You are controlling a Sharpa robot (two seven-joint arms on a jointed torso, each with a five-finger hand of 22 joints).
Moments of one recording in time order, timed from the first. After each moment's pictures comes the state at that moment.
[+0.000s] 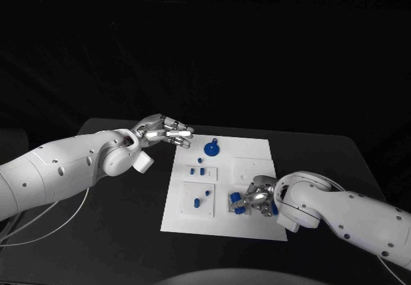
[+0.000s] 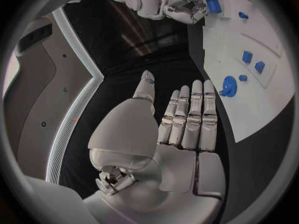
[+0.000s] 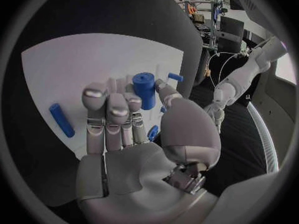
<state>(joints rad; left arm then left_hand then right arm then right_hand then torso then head) 1.22 -0.73 -0.10 1.20 -0.36 0.11 0.33 1.30 0.01 -0.16 -0.02 0.05 0.99 0.16 0.06 0.06 1.10 0.14 0.06 0.06 1.17 0.12 0.07 0.07 0.06 1.06 0.10 0.07 0.08 0.75 -0.81 0.29 1.66 -1.15 0.01 -0.70 1.06 -0.10 0.28 0.02 0.23 1.23 0.04 0.06 0.13 1.35 -0.05 0.91 1.16 1.46 -0.09 1.02 1.14 0.08 1.47 -0.12 0.73 1.31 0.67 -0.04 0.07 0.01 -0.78</state>
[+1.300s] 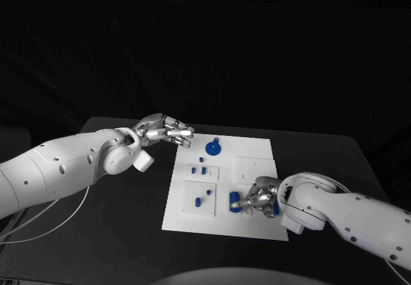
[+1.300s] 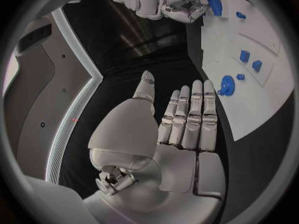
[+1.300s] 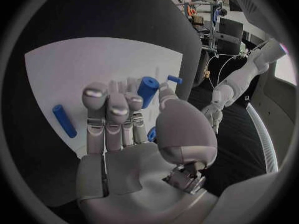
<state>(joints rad) 1.22 -0.74 -0.10 1.20 -0.37 0.12 0.32 1.30 0.01 -0.16 -0.02 0.05 0.99 0.16 0.06 0.06 1.09 0.14 0.06 0.06 1.17 0.12 0.07 0.07 0.06 1.06 0.10 0.07 0.08 0.75 -0.83 0.28 1.68 -1.15 0.02 -0.69 1.10 -0.11 -0.03 0.12 0.15 1.22 0.04 0.06 0.16 1.35 -0.04 0.89 1.16 1.46 -0.09 1.01 1.15 0.08 1.47 -0.12 0.73 1.31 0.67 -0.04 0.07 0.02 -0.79</state>
